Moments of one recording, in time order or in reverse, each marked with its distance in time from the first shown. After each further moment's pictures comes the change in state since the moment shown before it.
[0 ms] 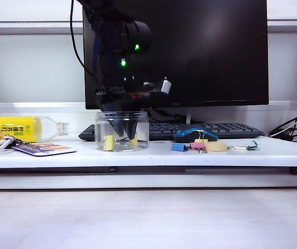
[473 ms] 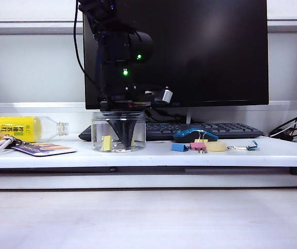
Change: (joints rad) left arm 0.002 0.037 0.004 0.010 0.000 0.003; right arm 0.000 0.000 0.000 0.003 0.000 0.000
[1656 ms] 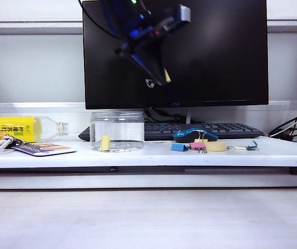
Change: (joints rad) left arm -0.054 -0.179 0.056 0.057 0.247 -0.042; right arm 0.000 -0.006 0.000 0.002 0.139 -0.011
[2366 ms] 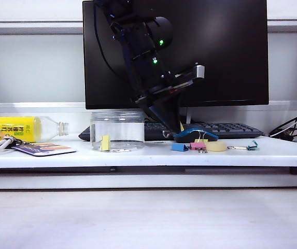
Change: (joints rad) left arm -0.019 0.201 -0.002 0.122 0.000 -0.045; right arm 0.000 -0.004 0.000 -0.002 0.005 0.000
